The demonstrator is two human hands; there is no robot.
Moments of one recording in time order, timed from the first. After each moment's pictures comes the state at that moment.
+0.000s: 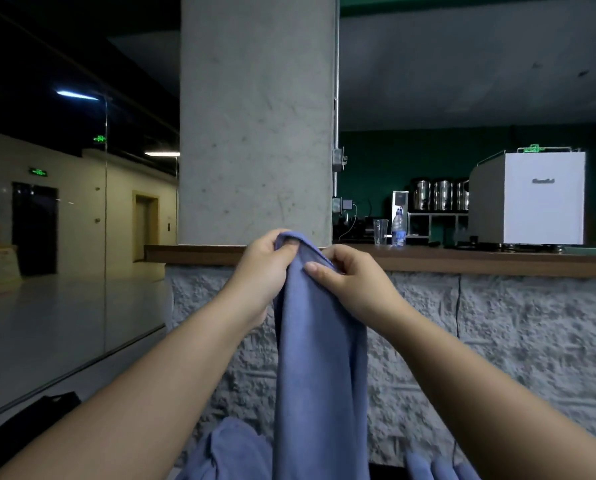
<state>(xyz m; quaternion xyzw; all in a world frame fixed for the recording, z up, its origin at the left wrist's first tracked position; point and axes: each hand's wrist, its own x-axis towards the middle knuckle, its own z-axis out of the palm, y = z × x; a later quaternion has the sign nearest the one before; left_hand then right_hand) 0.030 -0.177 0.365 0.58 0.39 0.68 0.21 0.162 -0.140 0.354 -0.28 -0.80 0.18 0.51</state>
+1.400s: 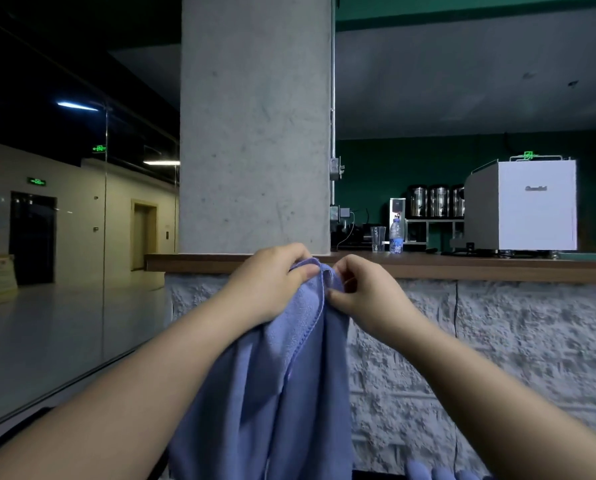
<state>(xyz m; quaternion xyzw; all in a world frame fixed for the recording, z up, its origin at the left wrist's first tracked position) 0.023 -0.201 0.379 0.73 0.53 0.41 -0.12 0.180 -0.155 0.353 -0.33 -0.80 0.11 0.49</state>
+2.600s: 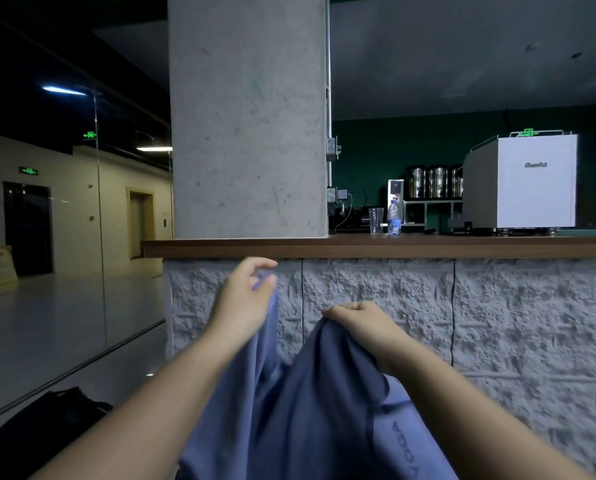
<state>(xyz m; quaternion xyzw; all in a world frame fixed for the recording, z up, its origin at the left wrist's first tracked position) -0.009 -0.156 0.306 0.60 0.51 0.62 0.05 0.178 -0.123 0.288 -0.40 -0.71 0.41 0.42</state>
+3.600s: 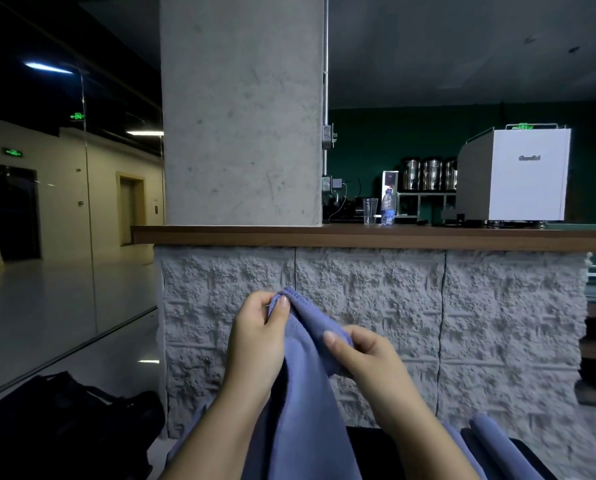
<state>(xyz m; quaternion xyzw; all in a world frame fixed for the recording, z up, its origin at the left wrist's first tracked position) 0.046 -0.190 0.256 0.49 0.45 0.72 0.19 0.186 -0.160 0.227 -0.27 -0.65 0.45 0.54</state>
